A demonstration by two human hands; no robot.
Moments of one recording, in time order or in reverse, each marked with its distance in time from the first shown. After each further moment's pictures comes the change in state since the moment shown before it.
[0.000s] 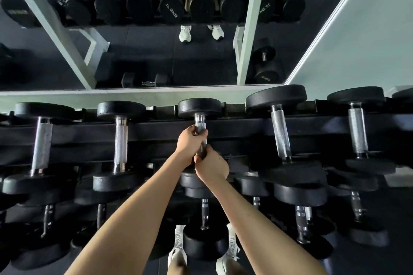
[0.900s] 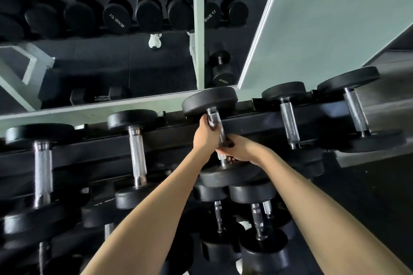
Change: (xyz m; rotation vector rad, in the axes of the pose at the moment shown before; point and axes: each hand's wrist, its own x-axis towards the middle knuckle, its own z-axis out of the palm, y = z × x) left_hand -0.030 0.081 0.173 0.094 -0.129 0.129; right_hand 0.063 0.156 -0.175 0.092 -0.279 -0.038
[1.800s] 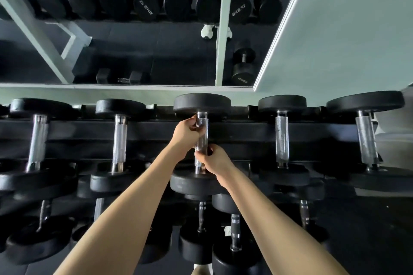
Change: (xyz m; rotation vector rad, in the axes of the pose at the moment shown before) left_hand 0.007 0.012 0.014 -0.086 0.113 -0.091; right_hand 0.005 0.017 0.018 0.370 0.027 0.018
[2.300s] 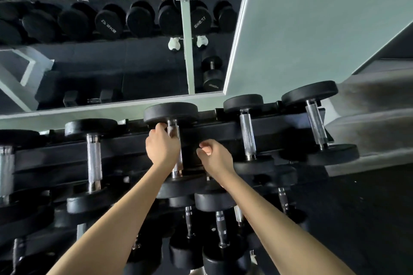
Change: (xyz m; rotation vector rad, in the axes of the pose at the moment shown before) left_hand -0.022 0.011 0.020 0.505 0.381 0.083; right_hand -0.057 -0.011 -0.061 -0.215 0.316 -0.127
